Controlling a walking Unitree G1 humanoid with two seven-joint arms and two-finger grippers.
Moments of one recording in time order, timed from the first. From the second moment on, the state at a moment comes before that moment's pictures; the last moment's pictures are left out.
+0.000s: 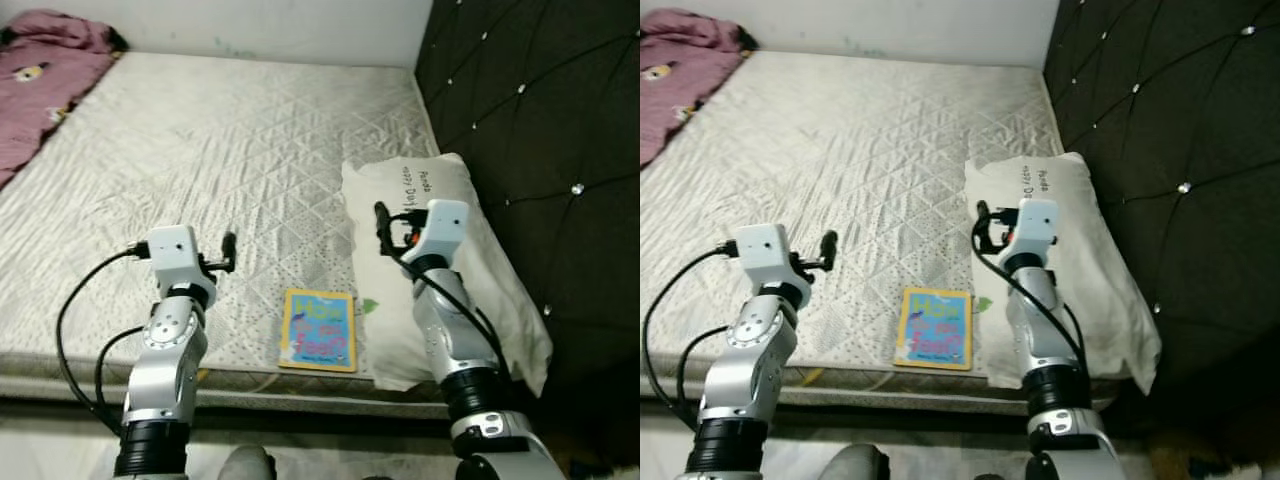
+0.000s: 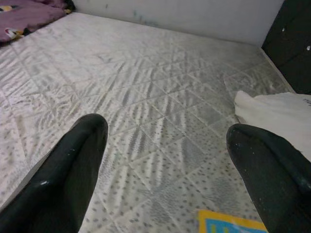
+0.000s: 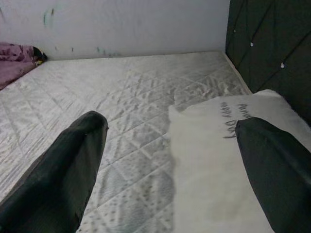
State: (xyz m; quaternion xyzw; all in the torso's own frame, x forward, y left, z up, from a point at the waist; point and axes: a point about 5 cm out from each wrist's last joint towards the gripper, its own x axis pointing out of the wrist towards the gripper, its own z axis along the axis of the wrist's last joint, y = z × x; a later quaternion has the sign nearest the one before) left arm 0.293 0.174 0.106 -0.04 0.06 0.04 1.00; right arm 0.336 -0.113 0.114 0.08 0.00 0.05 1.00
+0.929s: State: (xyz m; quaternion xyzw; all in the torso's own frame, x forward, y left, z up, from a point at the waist) left arm 0.295 0.178 0.103 -0.04 0.06 0.06 1.00; right arm 0.337 -0.104 0.114 0.07 0.00 0.07 0.99
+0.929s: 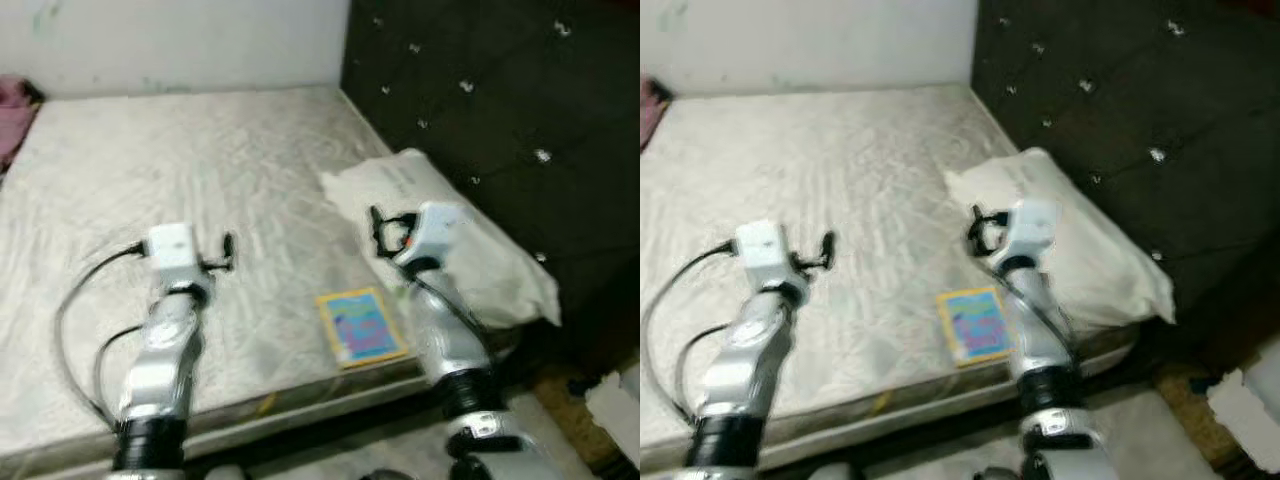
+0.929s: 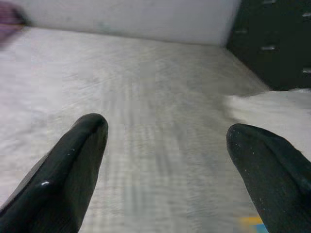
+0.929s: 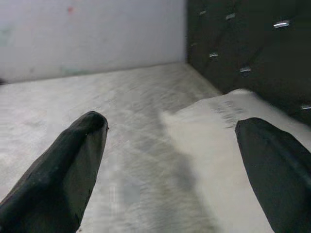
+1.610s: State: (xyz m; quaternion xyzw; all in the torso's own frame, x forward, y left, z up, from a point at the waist) left arm 0.297 0.183 0.107 -0.04 0.05 0.07 1.00; right arm 0.341 -0.092 0.125 0.06 -0.02 0.10 0.99
